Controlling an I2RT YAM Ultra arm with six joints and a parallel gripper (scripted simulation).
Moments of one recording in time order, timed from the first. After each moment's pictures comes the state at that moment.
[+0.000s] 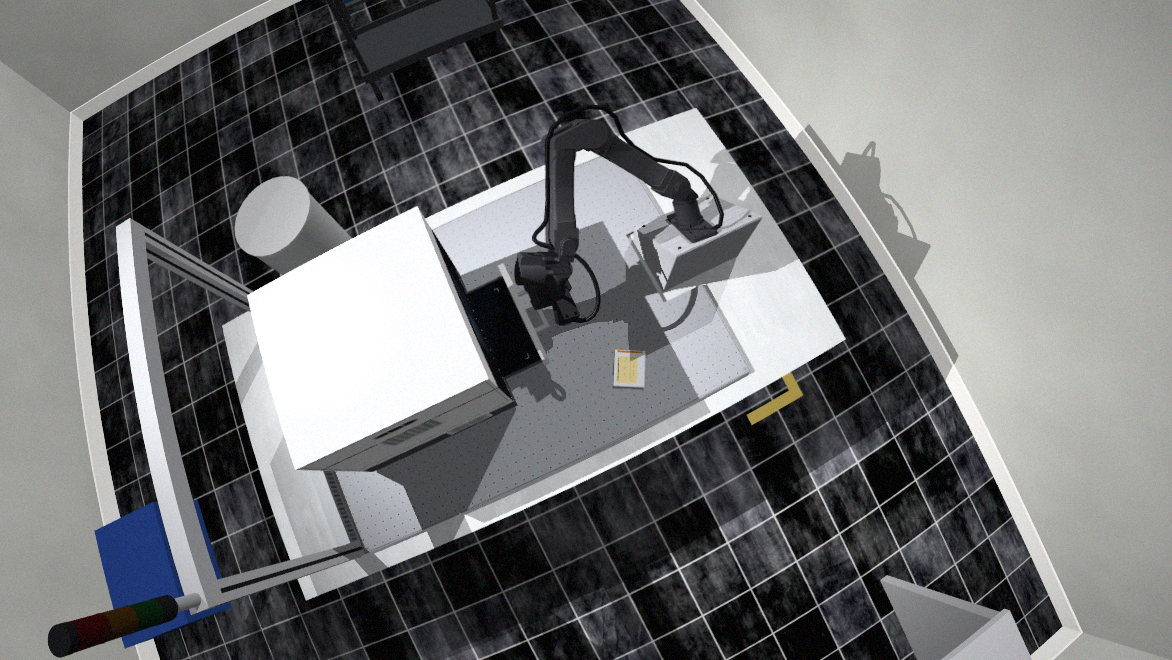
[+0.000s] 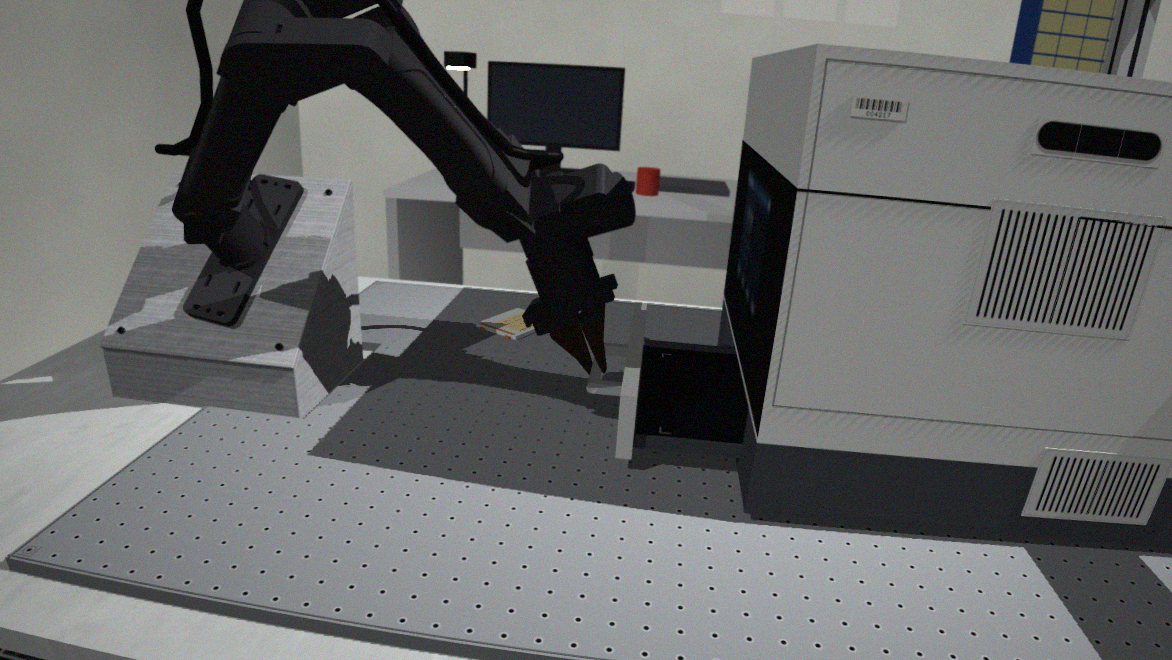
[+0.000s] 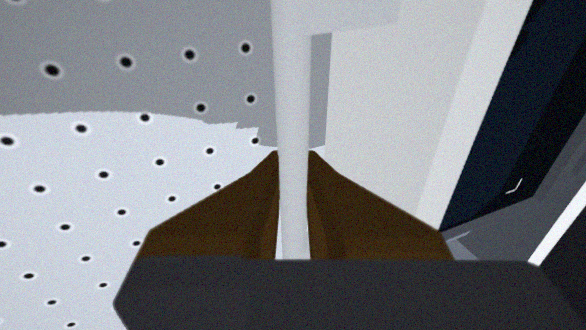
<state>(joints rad) 0.24 2.26 1.05 0.12 0.76 -1.83</state>
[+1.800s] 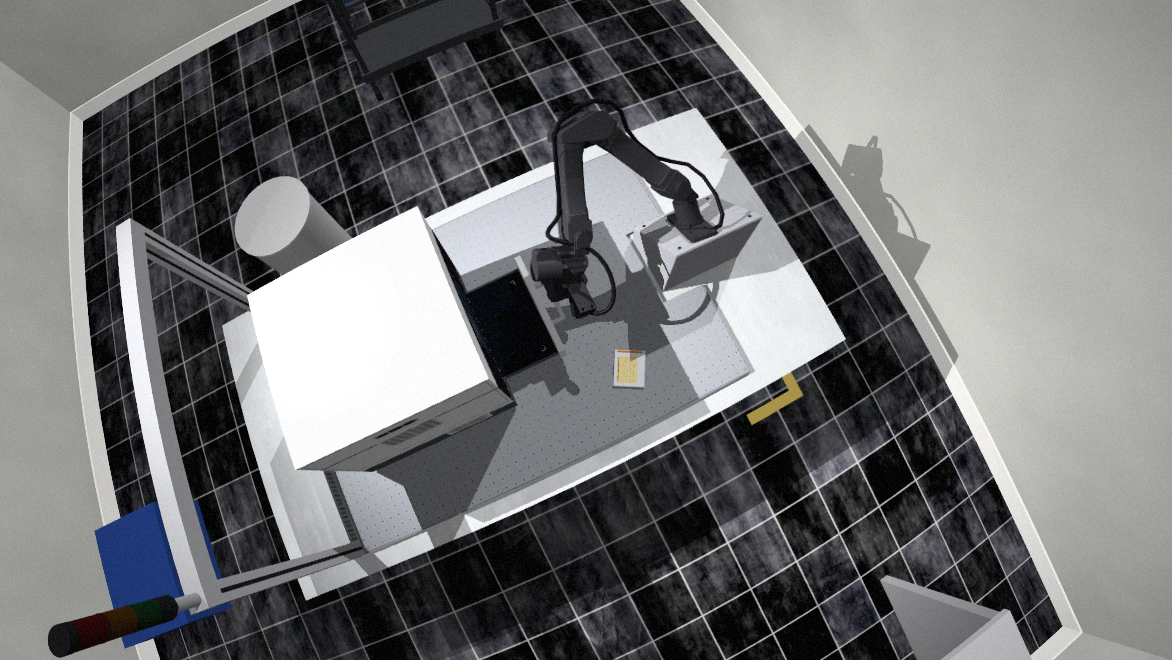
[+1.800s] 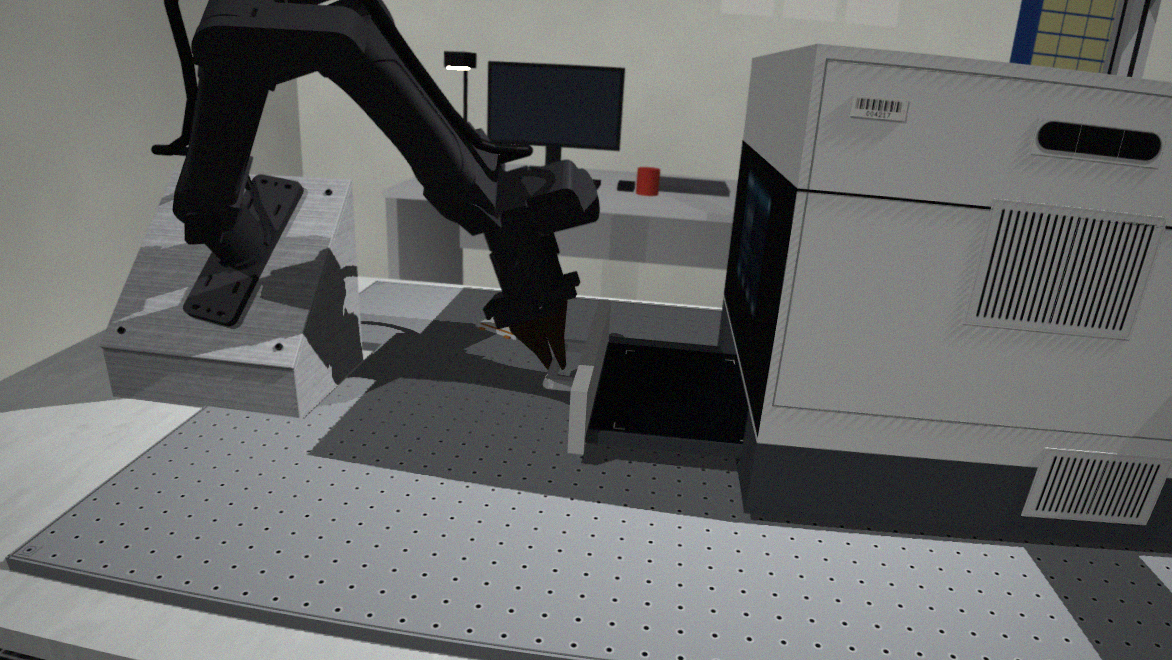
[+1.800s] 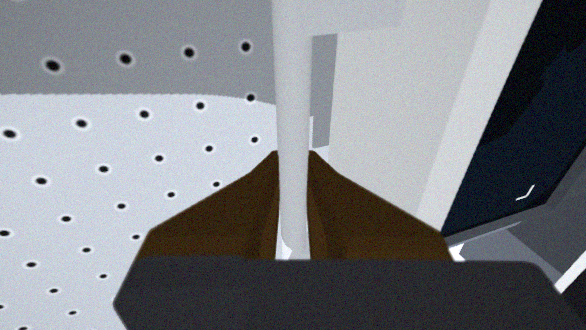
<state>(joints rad) 0.26 2.18 0.89 0.12 0.79 -1.76</state>
